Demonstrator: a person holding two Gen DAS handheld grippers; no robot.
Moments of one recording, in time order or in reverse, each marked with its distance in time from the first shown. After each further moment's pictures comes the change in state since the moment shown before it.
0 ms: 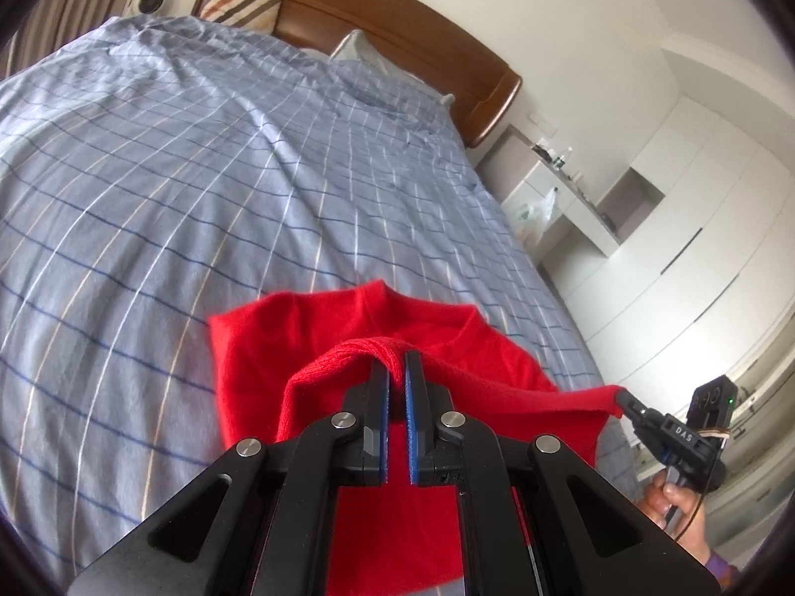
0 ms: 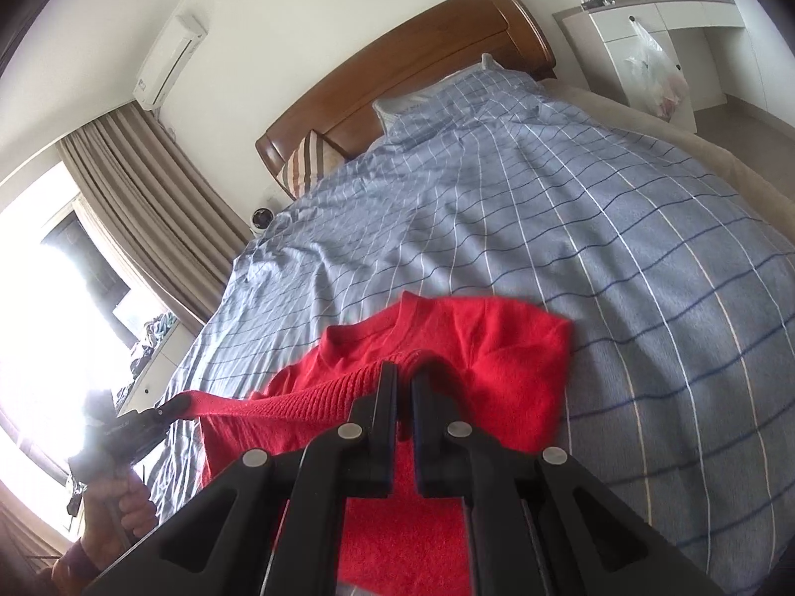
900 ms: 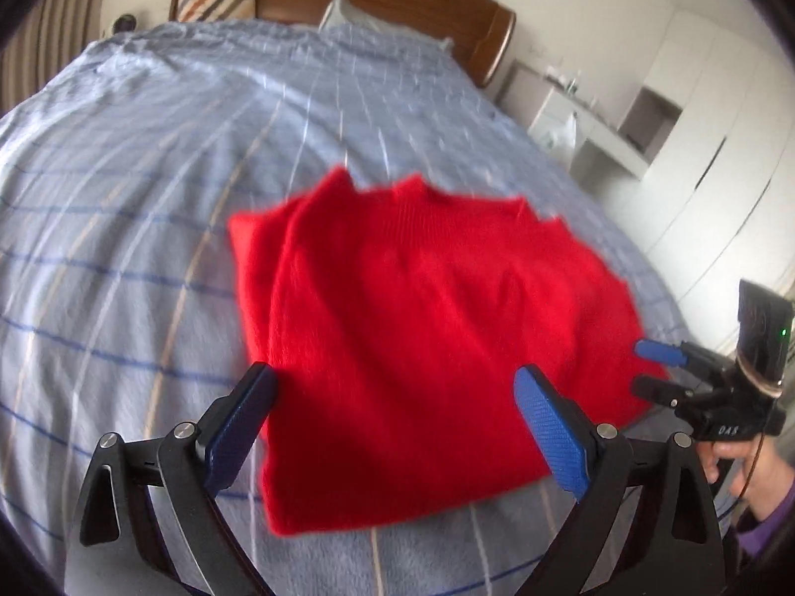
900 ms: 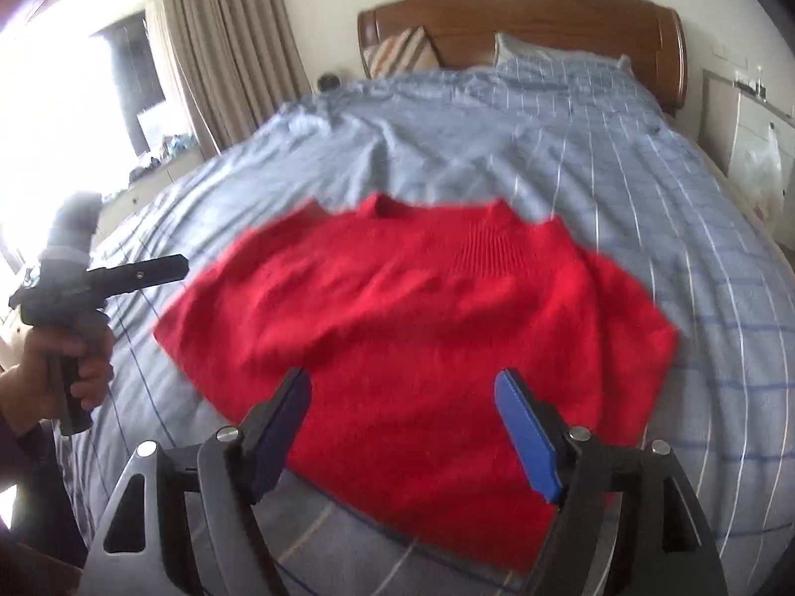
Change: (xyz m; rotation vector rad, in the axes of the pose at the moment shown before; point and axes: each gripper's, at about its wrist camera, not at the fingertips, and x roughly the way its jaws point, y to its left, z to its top) left arm 0.033 0.016 -0.081 0.184 0.142 0.154; right arm 0.066 0.037 -0.096 -0.469 0.347 -0.115
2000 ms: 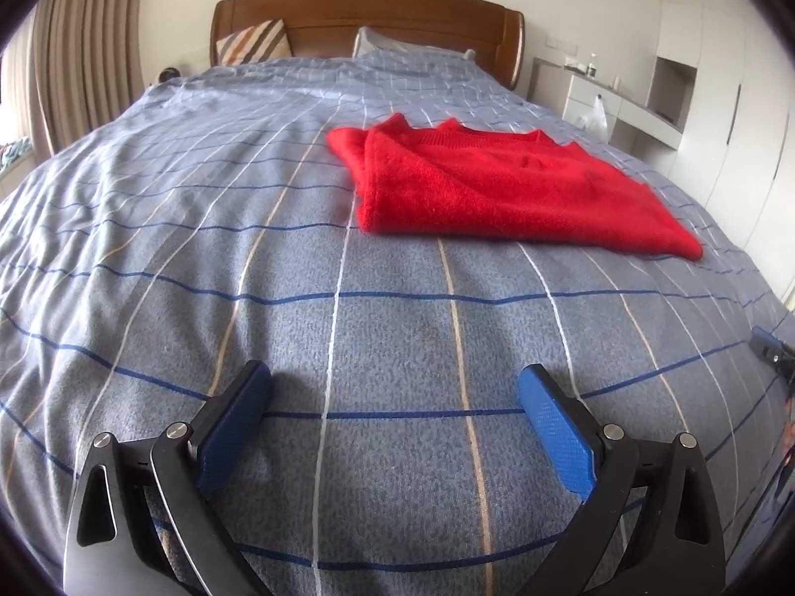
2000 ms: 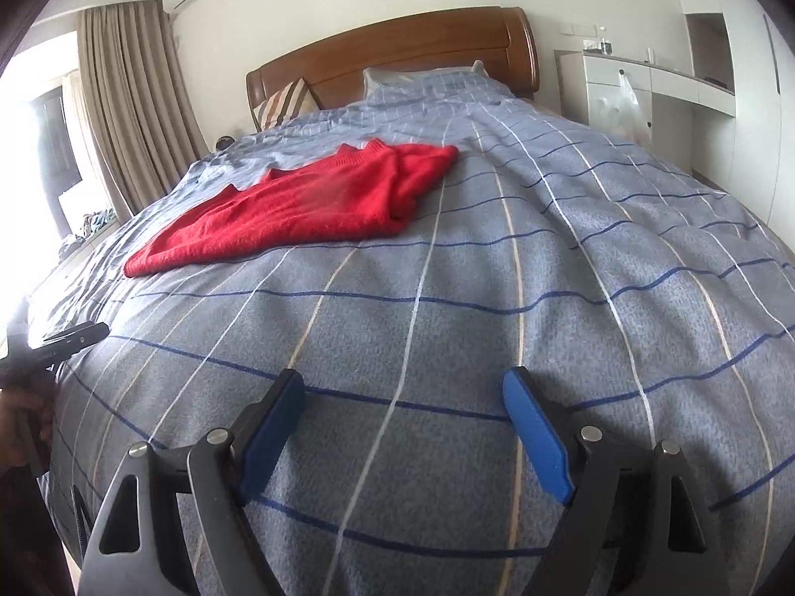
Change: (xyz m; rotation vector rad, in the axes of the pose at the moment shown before) left arm -0.066 0.004 -0.129 0.104 -0.160 0.196; right arm -0.106 -0.023 -0.189 0.222 -0.308 -0.181
